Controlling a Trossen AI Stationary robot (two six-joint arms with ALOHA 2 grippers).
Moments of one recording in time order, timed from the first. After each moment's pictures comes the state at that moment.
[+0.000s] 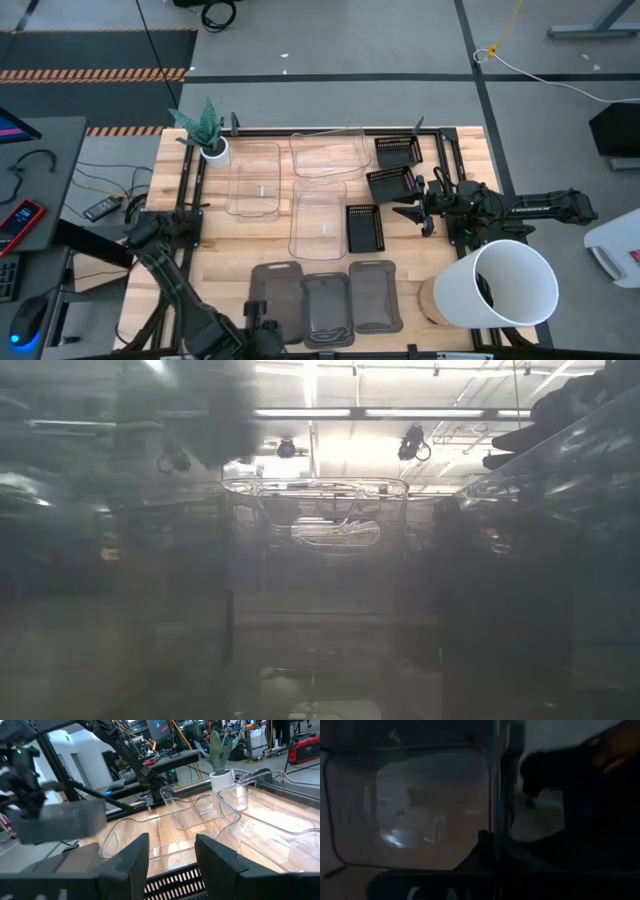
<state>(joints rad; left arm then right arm) -0.91 1.99 1.91 -1.08 -0.35 -0.86 -0.07 0.27 0.01 0.27 -0.03 0.29</state>
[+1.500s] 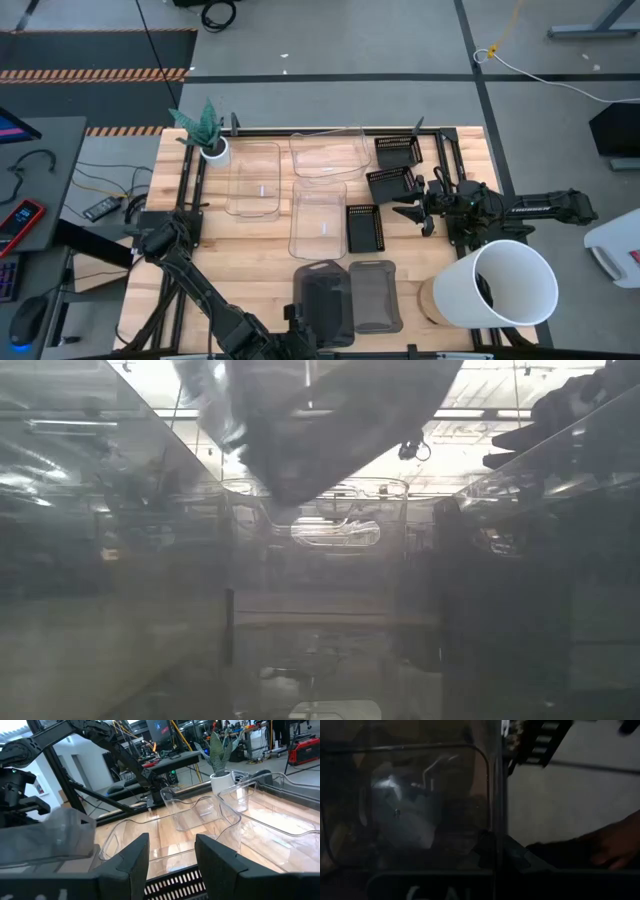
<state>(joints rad) -0.82 2.10 1.85 -0.60 -0.60 -0.71 -0.07 0.27 0.01 0.28 -0.03 0.29</state>
